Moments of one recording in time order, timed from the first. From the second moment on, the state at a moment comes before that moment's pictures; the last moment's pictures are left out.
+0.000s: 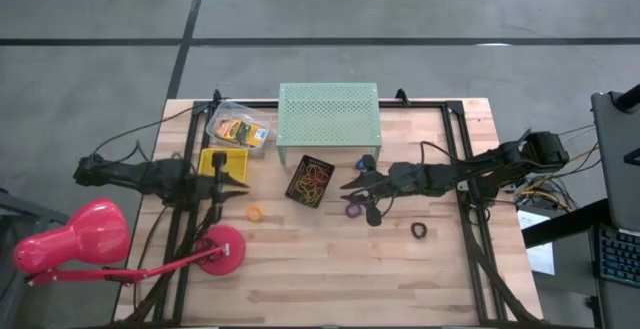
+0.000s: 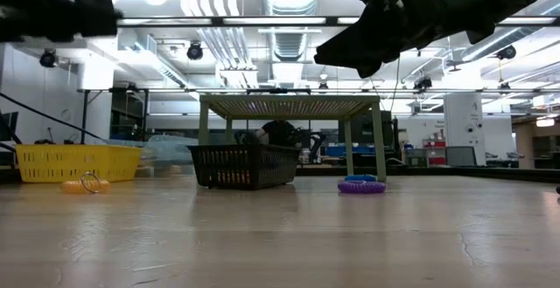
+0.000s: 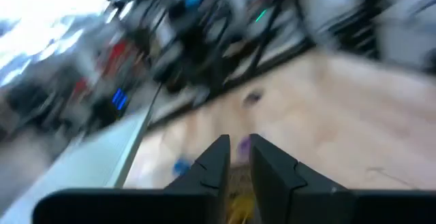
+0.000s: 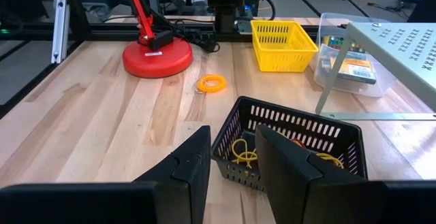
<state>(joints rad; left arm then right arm) -0.19 0.15 0.19 -0.12 -0.08 0.47 0.08 1.41 0.60 0.51 0.06 0.05</state>
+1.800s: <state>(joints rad) -0.19 1.18 0.62 -0.64 -0.19 -1.78 0.08 1.41 0.60 0.50 0.06 0.05</state>
